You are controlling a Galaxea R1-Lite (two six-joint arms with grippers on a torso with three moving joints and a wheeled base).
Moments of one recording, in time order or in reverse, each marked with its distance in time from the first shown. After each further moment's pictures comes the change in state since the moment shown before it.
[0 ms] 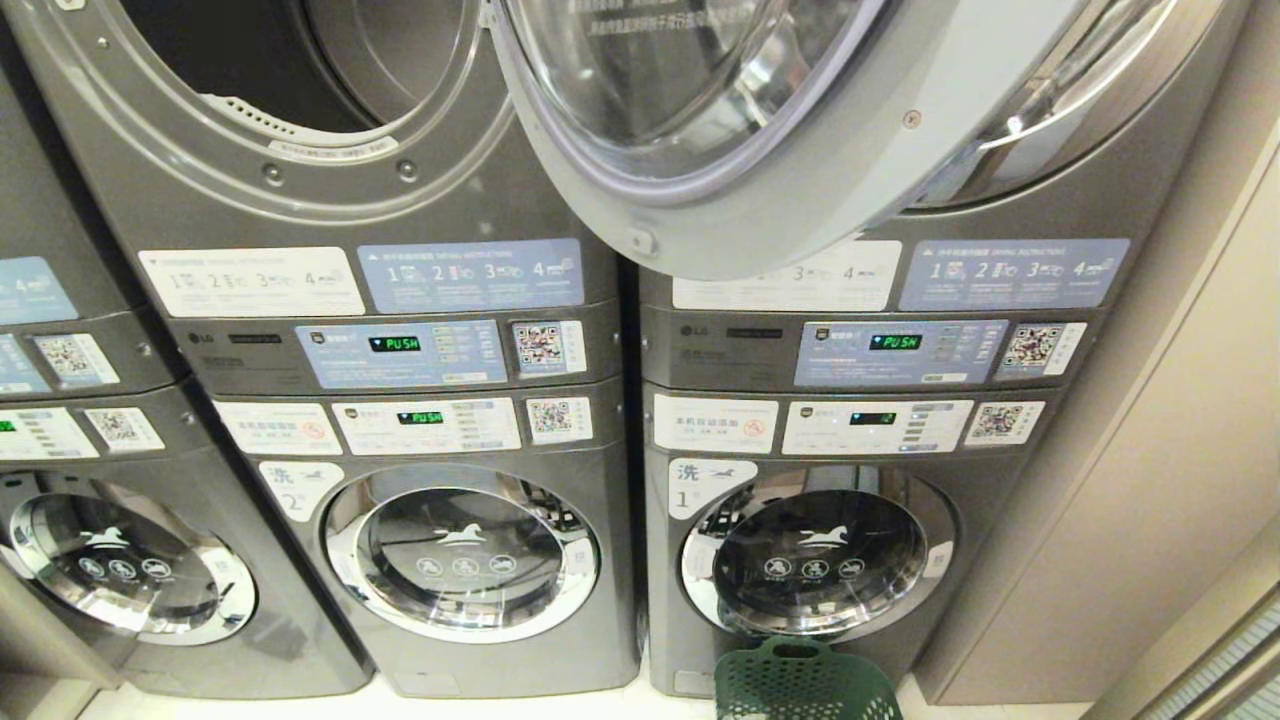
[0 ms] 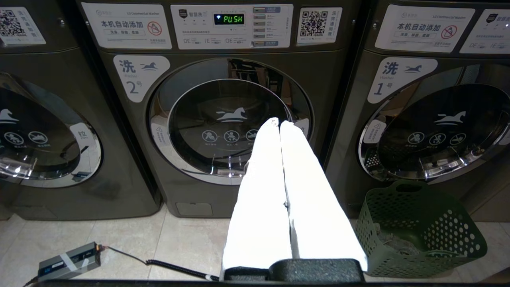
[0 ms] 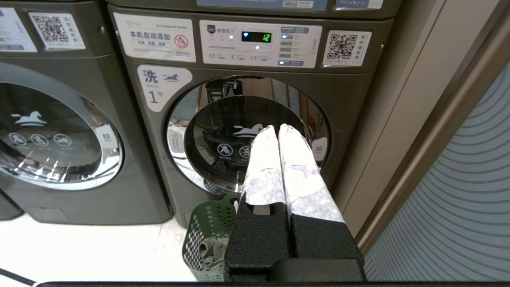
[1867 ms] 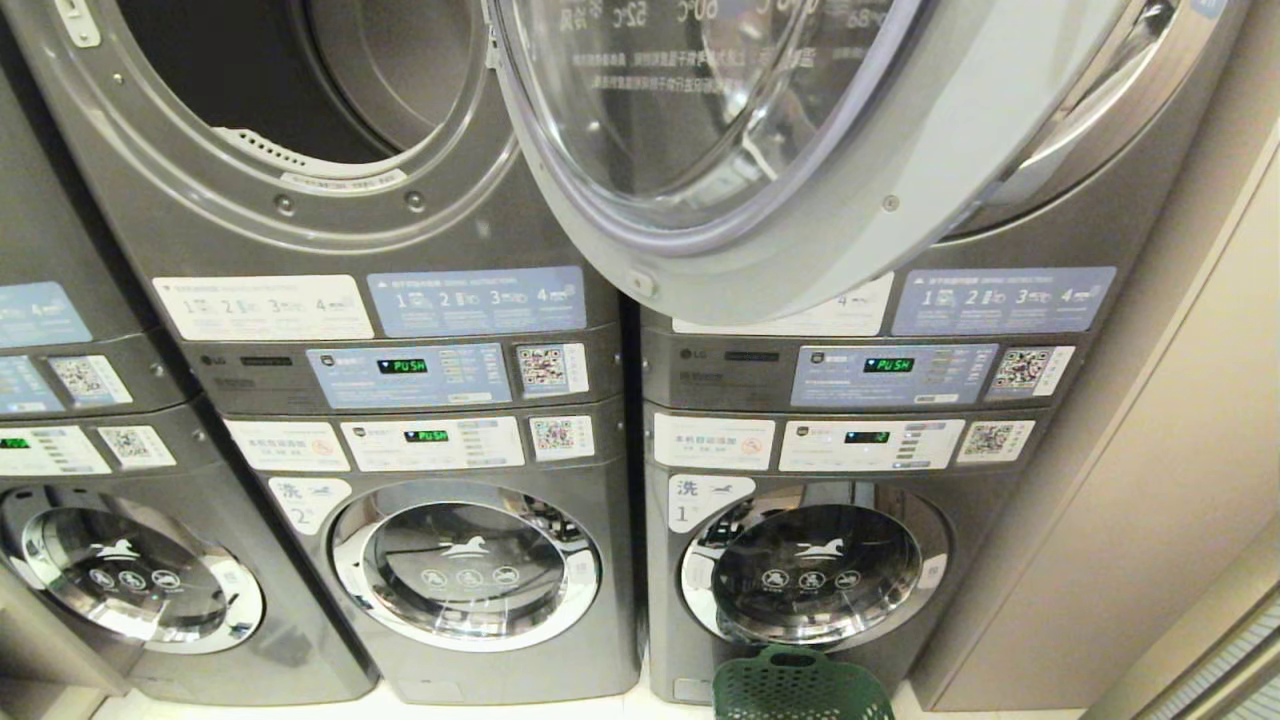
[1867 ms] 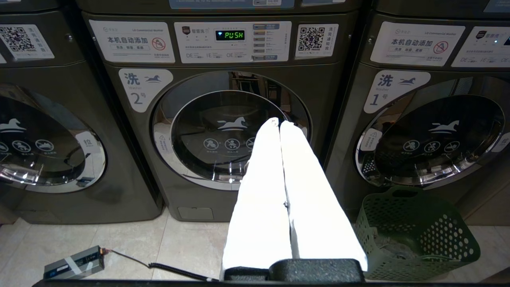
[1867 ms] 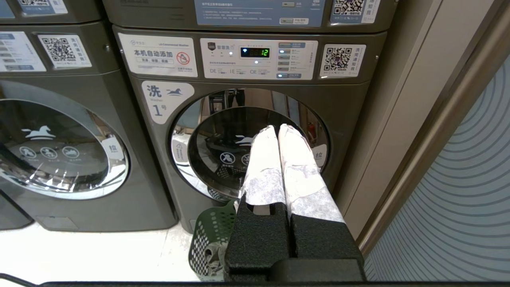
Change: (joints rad) left arm 0.000 0.000 0.000 0.001 0.000 0.001; right arm 0.000 0.000 0.000 0.000 -0.008 0.024
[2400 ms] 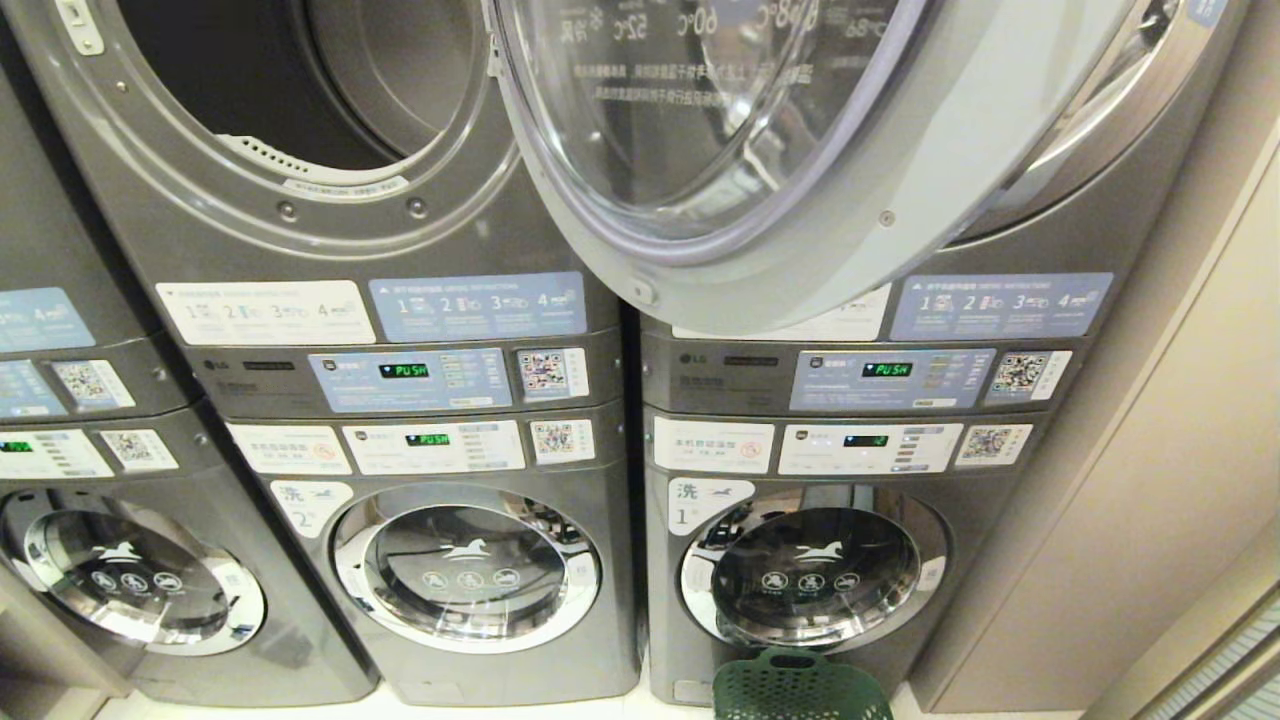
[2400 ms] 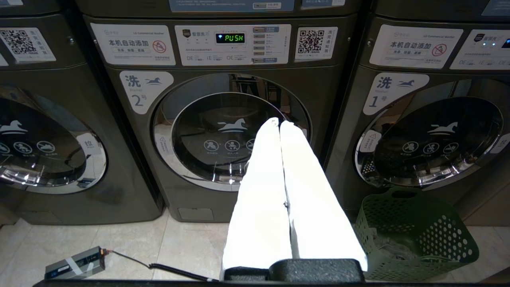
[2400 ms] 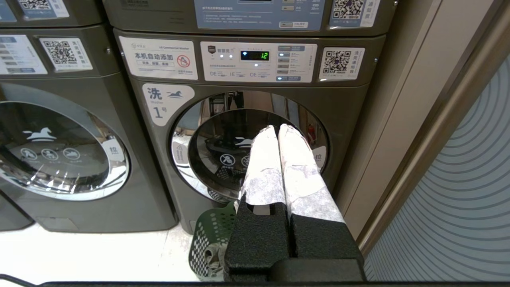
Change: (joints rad) left arm 0.000 0.000 0.000 -0.001 0.000 0.000; right arm 0.000 0.000 0.000 0.000 0.000 0.000
